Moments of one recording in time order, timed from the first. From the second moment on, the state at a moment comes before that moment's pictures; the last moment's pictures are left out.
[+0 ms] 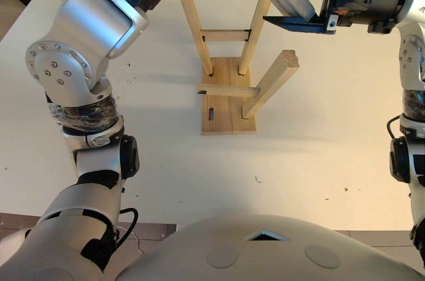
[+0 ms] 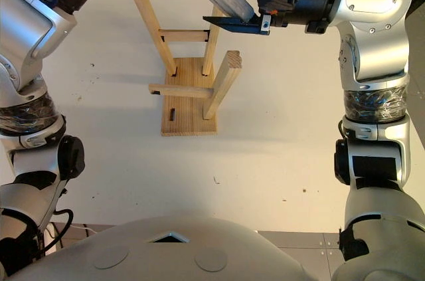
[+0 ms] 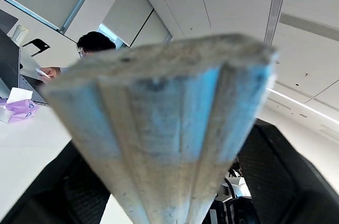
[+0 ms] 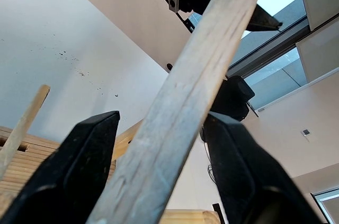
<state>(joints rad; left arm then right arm) -0.77 0.39 0.16 -0.29 -1.69 0.74 0.23 -0.78 -0.67 0.08 -0.01 0.30 0.00 1.19</state>
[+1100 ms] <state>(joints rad) -0.72 0.41 0.14 -0.32 -1.65 0.77 0.17 -0.78 -0.66 0.09 0.00 0.30 -0.01 1.19</state>
